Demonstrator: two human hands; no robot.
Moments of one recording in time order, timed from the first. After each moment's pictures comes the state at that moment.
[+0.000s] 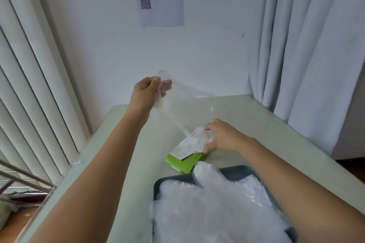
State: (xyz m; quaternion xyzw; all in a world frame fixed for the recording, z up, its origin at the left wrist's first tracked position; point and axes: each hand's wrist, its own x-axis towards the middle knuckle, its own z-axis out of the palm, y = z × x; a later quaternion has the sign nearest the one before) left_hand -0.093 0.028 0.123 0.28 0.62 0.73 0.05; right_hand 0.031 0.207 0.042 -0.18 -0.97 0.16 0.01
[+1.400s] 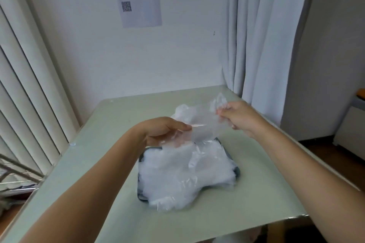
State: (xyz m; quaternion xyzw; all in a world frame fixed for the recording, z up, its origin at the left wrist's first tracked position) left_hand 0.050 0.008 0.083 0.31 0.63 0.49 0.52; right_hand 0.192 0.189 0.079 -0.27 -0.79 0.50 0.24
